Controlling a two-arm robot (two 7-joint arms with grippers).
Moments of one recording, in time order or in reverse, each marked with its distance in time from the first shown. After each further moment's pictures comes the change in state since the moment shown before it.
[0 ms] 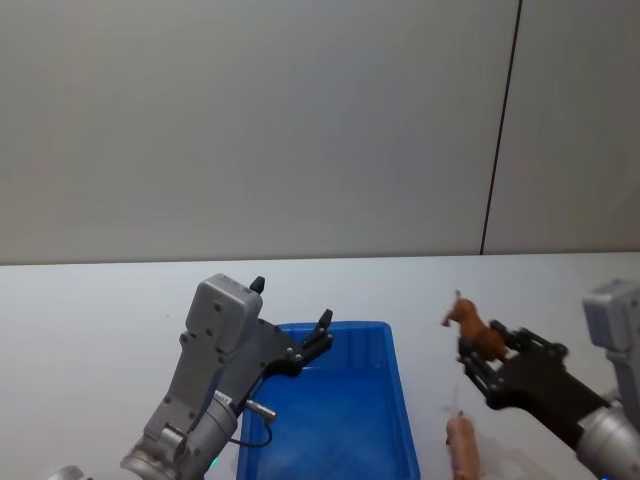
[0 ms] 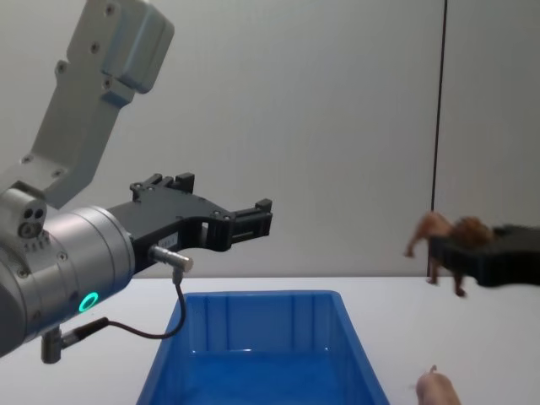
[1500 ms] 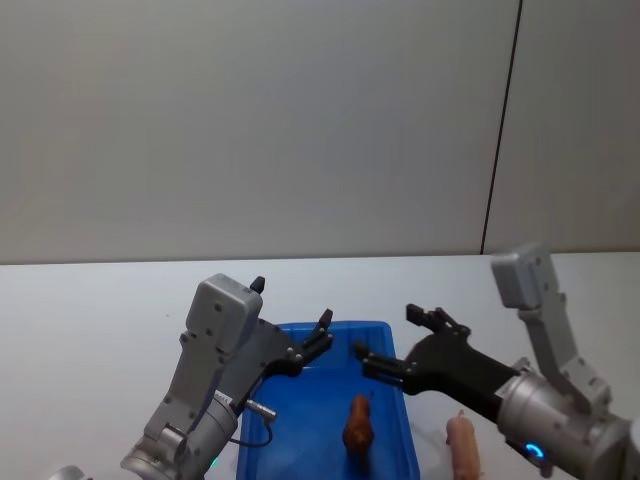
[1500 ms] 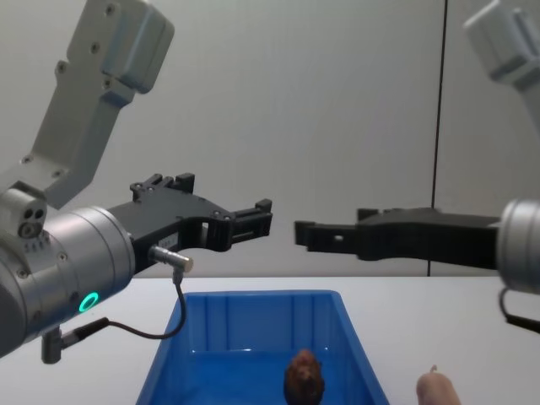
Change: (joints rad) left arm 0.000 0.000 0.000 0.000 0.000 0.000 0.000; right arm 0.177 -0.122 -0.072 0.119 0.015 0.112 0.203
